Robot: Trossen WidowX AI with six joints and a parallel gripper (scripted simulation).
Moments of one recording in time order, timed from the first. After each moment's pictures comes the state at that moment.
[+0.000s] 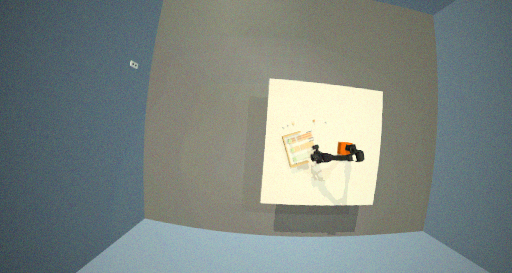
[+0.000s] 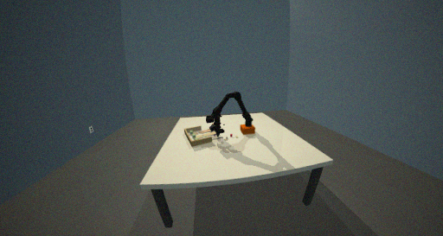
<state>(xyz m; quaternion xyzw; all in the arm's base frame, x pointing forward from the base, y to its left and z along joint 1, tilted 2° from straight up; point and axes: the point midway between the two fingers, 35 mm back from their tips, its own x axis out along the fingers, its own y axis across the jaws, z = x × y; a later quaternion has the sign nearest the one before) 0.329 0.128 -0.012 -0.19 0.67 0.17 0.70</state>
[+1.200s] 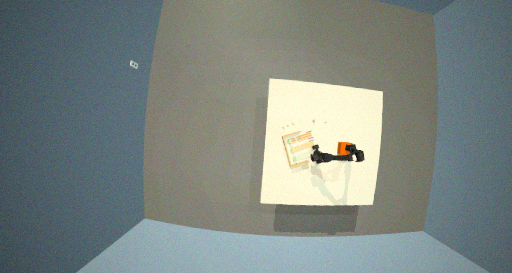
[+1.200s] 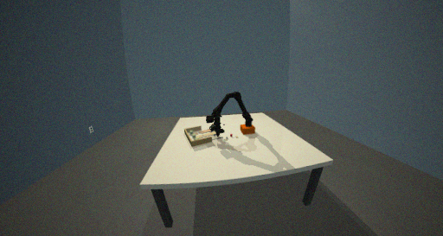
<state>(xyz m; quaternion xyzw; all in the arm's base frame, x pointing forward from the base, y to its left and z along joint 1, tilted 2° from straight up) 0.328 0.128 -0.013 -0.19 0.67 0.17 0.70</state>
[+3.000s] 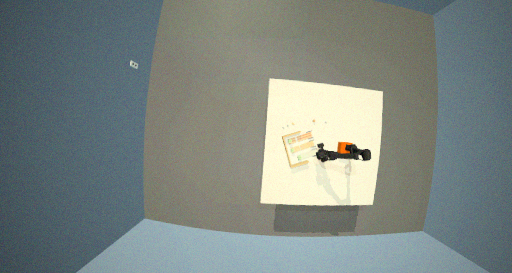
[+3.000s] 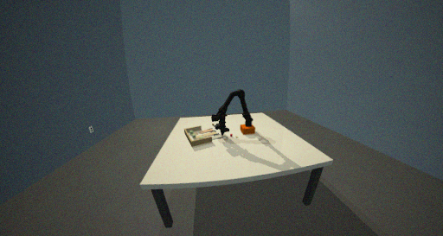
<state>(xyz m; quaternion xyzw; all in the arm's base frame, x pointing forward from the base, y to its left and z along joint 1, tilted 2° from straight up) 0.282 0.101 -0.017 -0.19 0.66 0.17 0.71</state>
